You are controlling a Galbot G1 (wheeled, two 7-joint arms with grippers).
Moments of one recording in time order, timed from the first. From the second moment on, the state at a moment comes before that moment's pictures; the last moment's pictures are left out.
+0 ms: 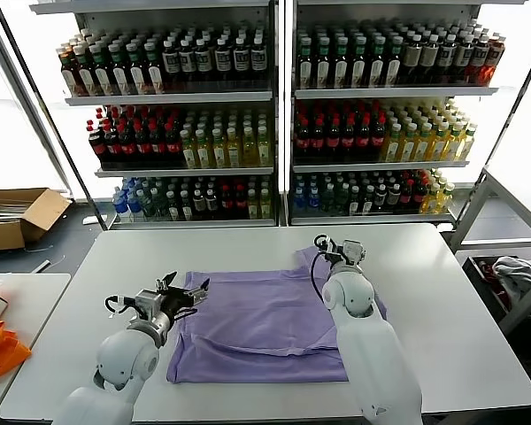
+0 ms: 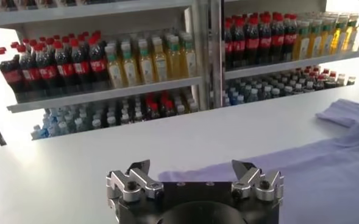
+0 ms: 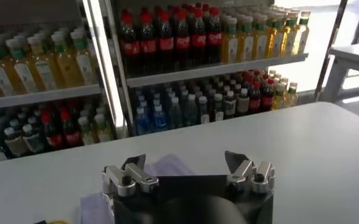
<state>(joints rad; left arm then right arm) 1.00 -1.13 -0.31 -1.73 -0.40 0.55 -0.08 -0.59 1.52 0.27 1.29 0.39 -0.57 0.47</state>
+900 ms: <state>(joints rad) 0.81 -1.15 -0.25 -1.47 -0.46 0.57 -0.08 -0.47 1.55 0.28 1.01 0.32 -0.55 0.43</state>
